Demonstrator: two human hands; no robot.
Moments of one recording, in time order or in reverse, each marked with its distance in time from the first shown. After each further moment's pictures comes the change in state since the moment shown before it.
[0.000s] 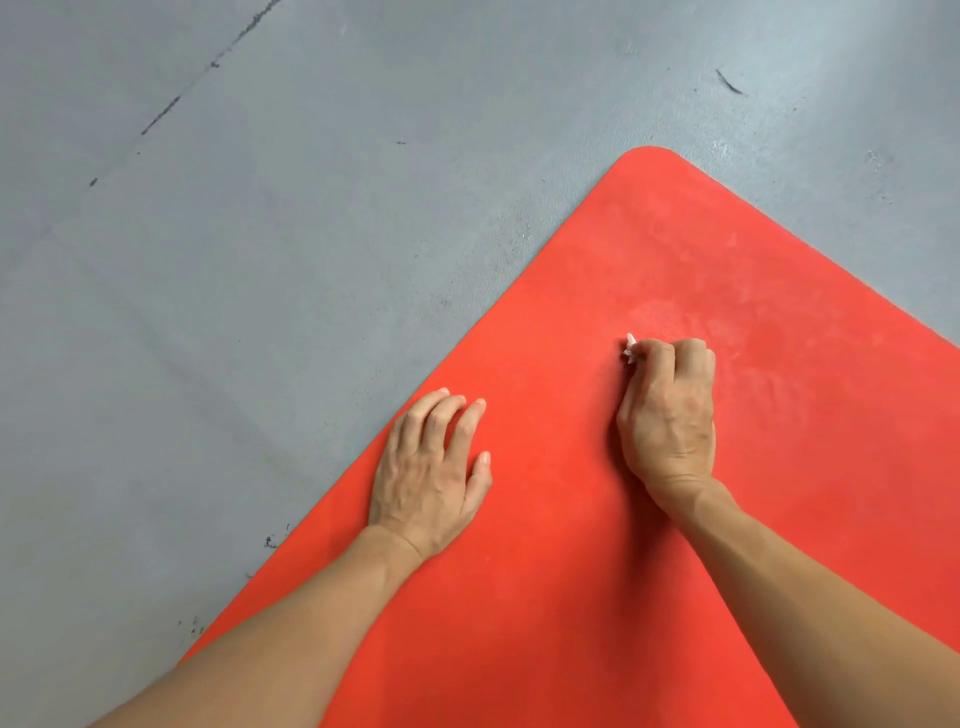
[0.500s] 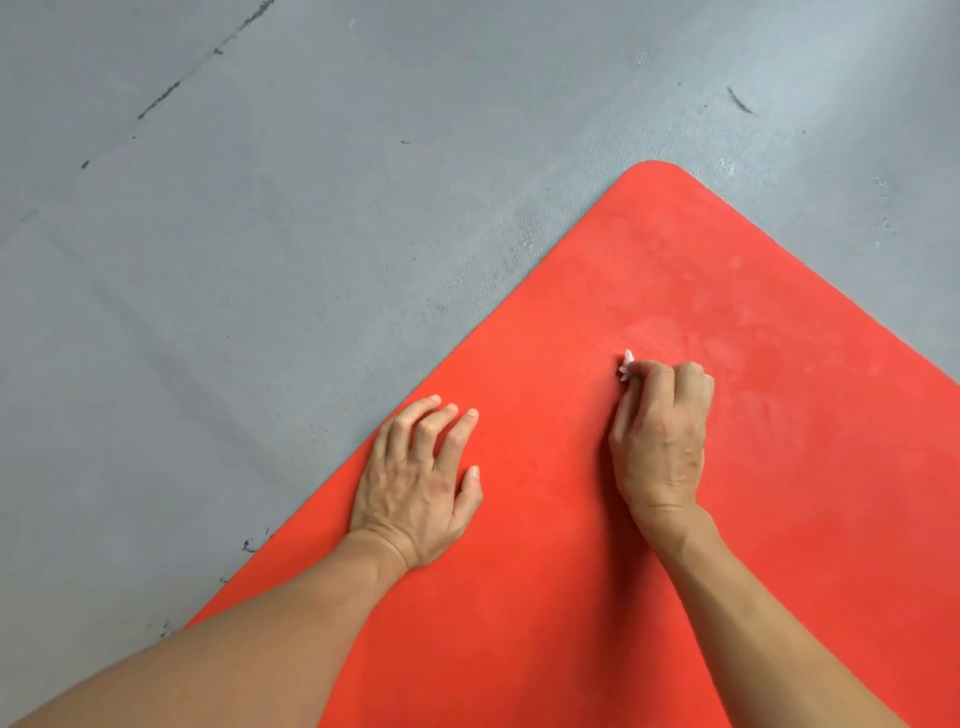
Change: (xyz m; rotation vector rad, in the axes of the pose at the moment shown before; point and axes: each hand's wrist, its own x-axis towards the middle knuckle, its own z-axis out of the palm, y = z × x) left_hand -0.004 -0.004 0.006 0.032 0.010 0.006; right_hand -0.001 -0.009 -0.002 0.008 0.054 0.024
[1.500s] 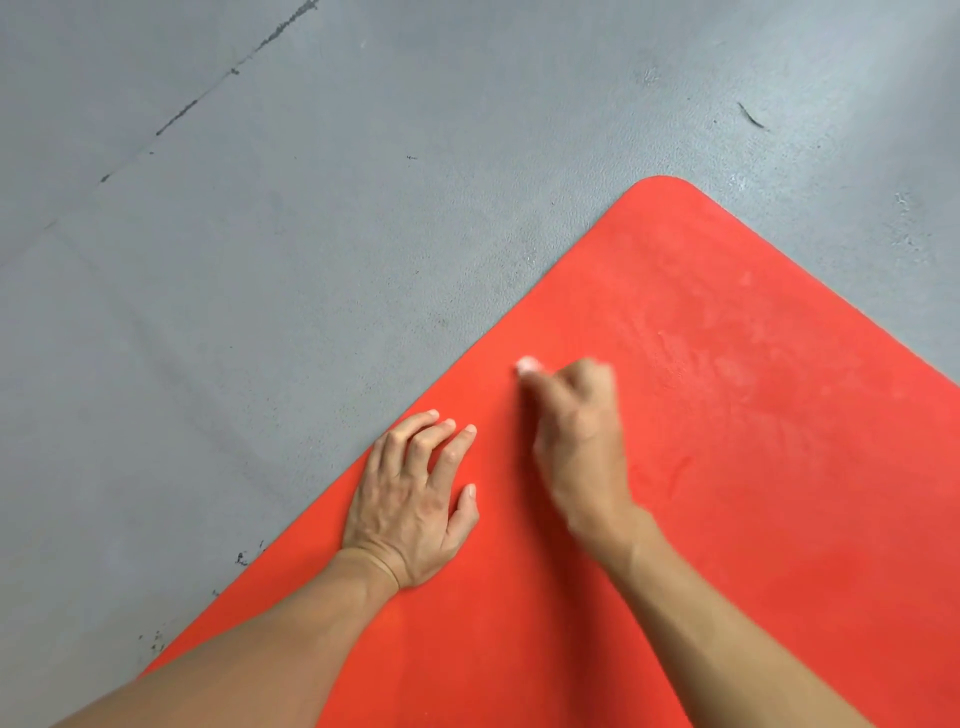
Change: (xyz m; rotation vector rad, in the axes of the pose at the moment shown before) left_hand 0.001 0.001 -0.002 0.001 -0.008 -0.002; right_hand 0.004 -0.060 0.016 0.273 -0.170 -0.207
